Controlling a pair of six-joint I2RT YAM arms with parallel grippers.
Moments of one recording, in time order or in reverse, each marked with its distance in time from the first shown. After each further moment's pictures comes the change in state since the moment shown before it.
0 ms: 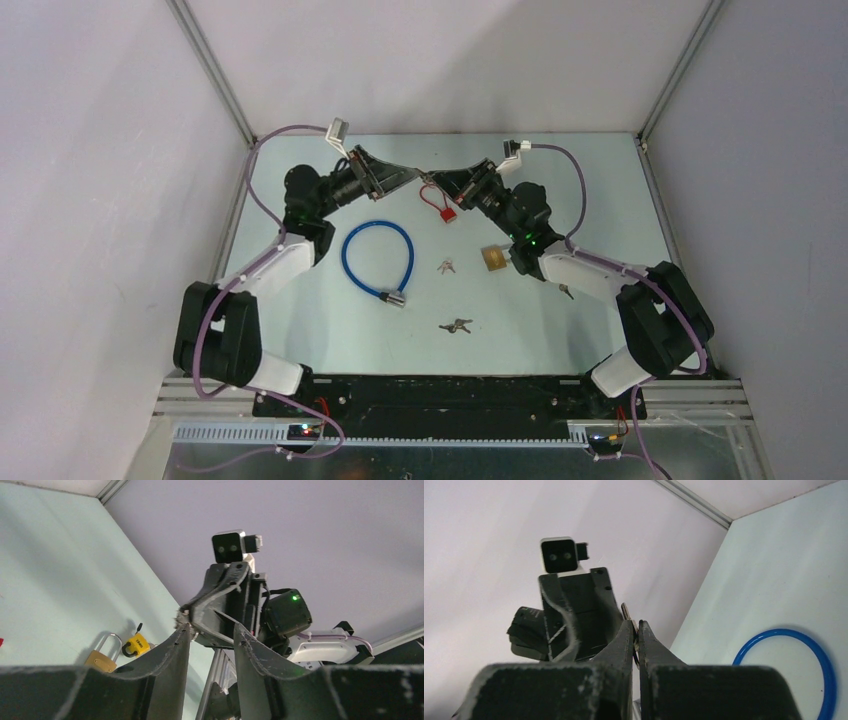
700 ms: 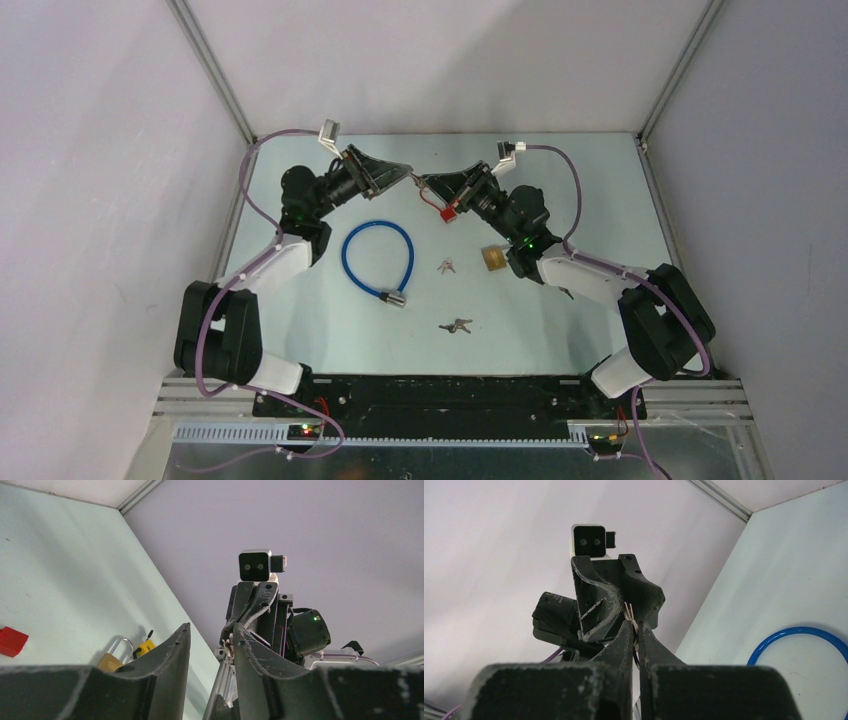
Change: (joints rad) left arm 0.037 0.010 -0.025 -0.004 -0.052 -0.008; right arm 0.034 -0.013 0.000 0.026 -0.021 0.004
